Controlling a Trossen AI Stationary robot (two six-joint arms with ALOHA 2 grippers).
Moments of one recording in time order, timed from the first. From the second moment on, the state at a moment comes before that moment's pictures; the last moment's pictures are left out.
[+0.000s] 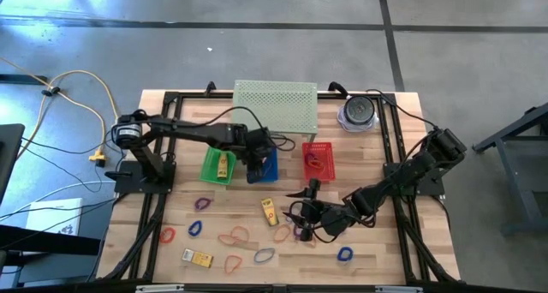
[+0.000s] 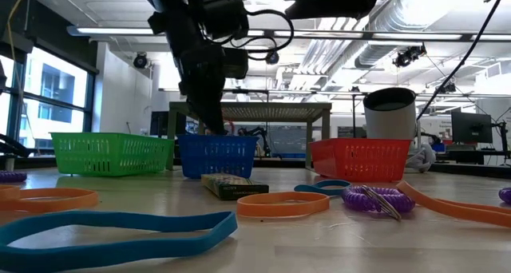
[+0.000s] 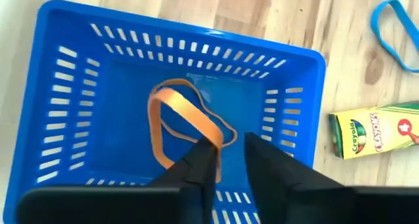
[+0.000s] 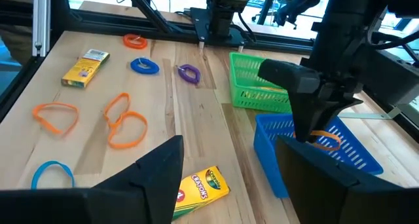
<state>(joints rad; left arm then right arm) 0.14 1.68 1.16 -0.56 0.10 -0.13 0.56 1.63 0.98 0.16 0.73 0.19</state>
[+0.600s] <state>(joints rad) 0.12 1.68 1.21 -0.69 0.02 -0.18 0.56 1.63 0.98 0.16 0.73 0.18</state>
